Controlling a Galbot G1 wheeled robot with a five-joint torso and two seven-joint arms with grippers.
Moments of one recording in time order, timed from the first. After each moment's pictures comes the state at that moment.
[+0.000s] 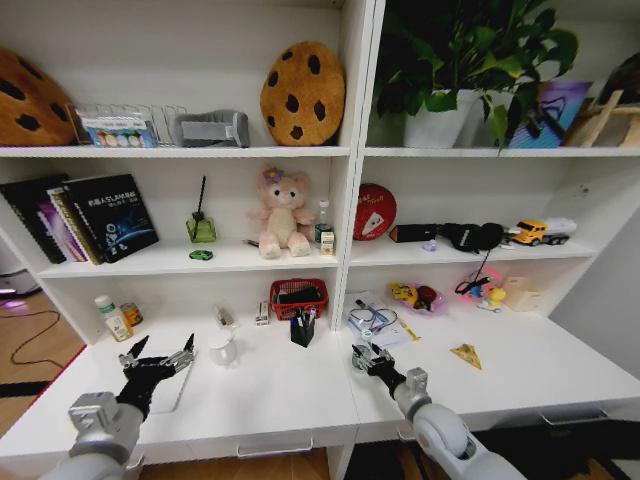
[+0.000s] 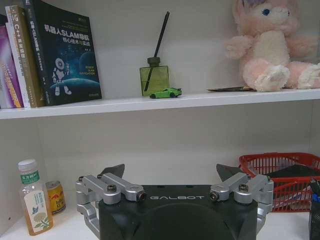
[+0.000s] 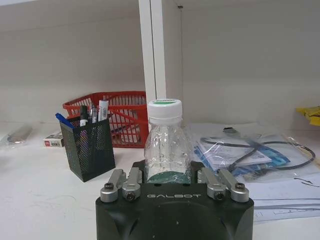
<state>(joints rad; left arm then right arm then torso) 1.82 -1.05 -0.87 -2.45 -0.58 0.32 -0.30 -1.32 0.94 0.23 1.87 0.60 -0.12 0.10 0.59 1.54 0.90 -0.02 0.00</state>
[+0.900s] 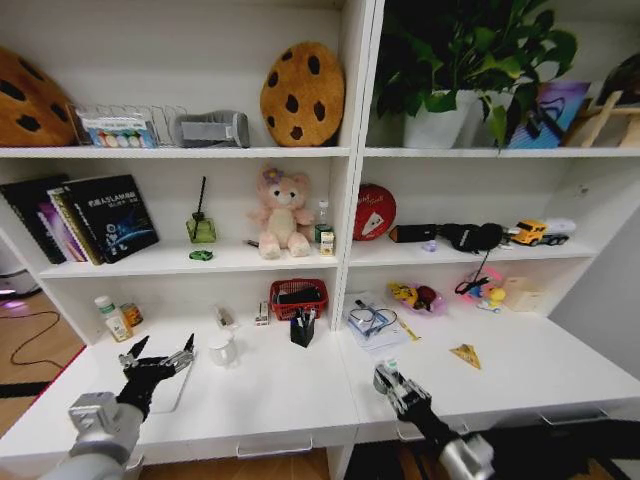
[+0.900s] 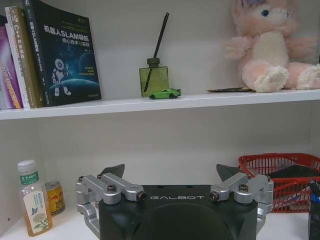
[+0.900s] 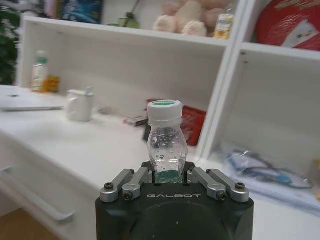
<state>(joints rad) 1.82 -1.05 -0.87 -2.45 -0.58 0.32 -0.30 -2.10 1.05 0.62 2.05 0.14 0.47 -0.25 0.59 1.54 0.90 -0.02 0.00</state>
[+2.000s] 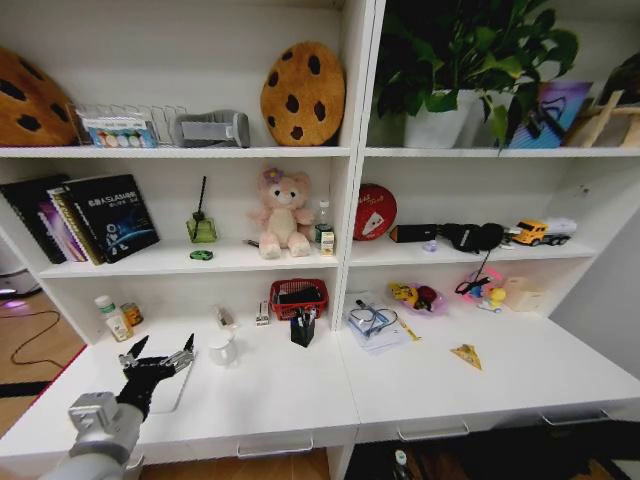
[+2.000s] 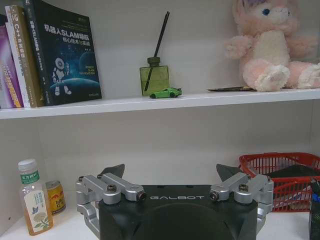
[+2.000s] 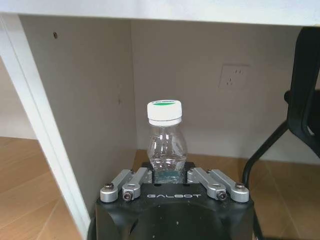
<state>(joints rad) 1.82 -1.05 -0.87 -2.45 -0.58 0.32 -0.30 -1.39 1.28 0.42 0.82 0.22 0.52 -0.21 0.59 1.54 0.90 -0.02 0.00</state>
